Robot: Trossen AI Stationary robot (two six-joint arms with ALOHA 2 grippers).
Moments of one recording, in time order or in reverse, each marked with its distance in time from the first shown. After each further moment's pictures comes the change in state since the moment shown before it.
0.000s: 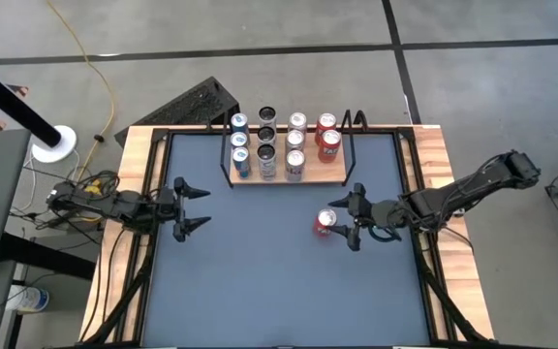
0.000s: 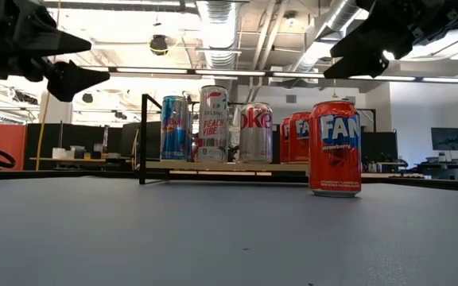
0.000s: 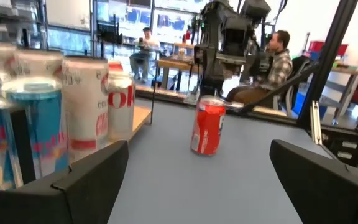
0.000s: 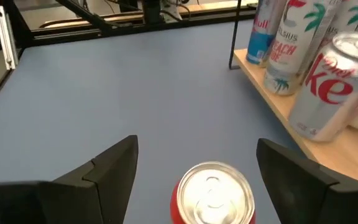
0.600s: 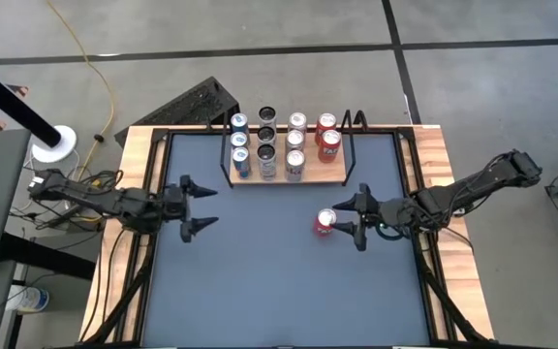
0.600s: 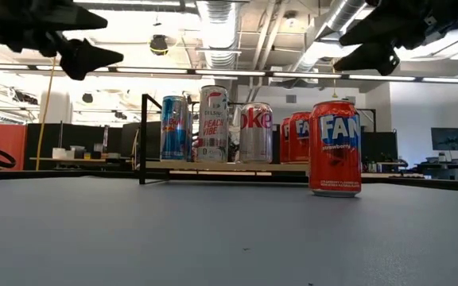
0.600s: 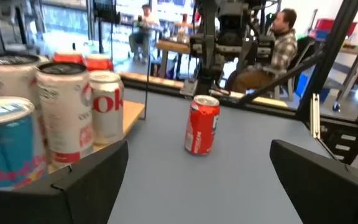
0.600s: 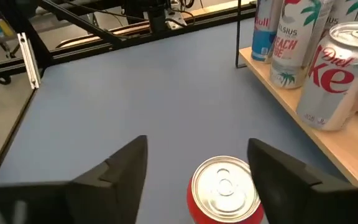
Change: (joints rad) left arm -0.002 0.411 0.201 0.104 0.005 -0.048; right arm 0.026 -0.084 0.000 -0.047 -0.012 0.091
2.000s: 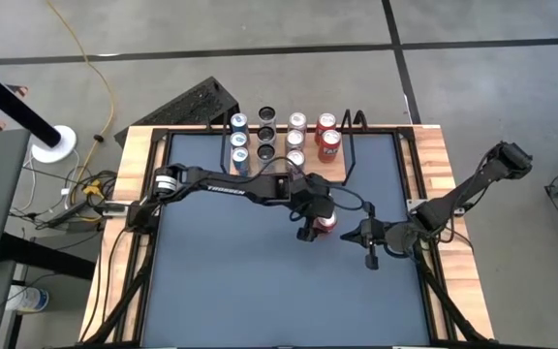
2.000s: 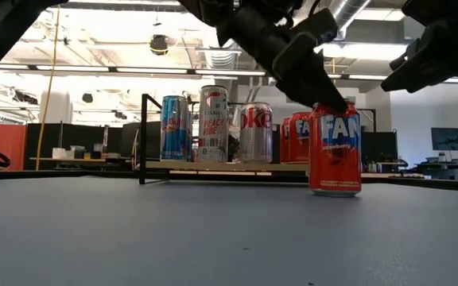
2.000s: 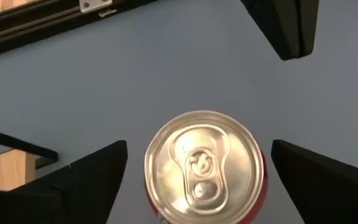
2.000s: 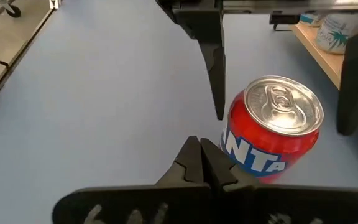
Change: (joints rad) left arm 0.286 1.727 1.530 -0.470 0.542 0.467; right arm 0.231 0.010 -0.130 -0.014 0.090 -0.018
